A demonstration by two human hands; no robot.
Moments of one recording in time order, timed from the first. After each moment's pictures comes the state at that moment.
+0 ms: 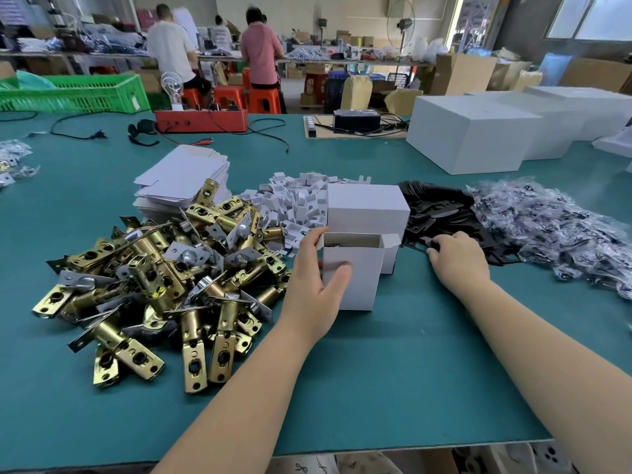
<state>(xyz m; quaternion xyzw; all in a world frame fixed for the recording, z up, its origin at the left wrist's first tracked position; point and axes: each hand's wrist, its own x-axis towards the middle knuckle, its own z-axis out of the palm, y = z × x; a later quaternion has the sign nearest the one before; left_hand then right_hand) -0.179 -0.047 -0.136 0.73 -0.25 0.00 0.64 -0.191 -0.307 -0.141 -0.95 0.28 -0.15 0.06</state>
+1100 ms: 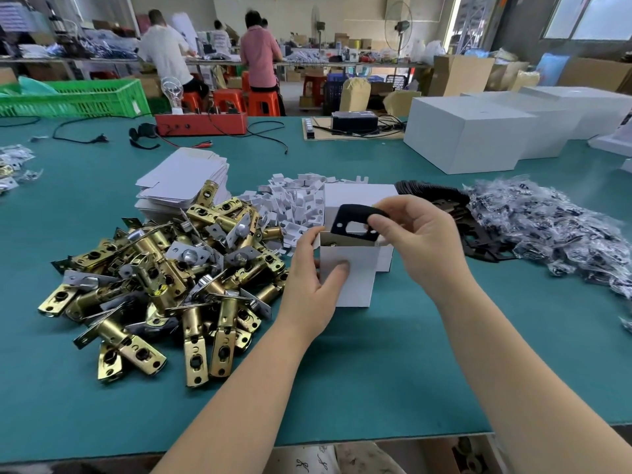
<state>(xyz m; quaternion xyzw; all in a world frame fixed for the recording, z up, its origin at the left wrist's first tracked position) -0.183 -0.048 -0.135 0.71 -0.26 0.01 0.65 -0.234 -0.192 -0.061 -0.78 0.01 -0.32 0.54</state>
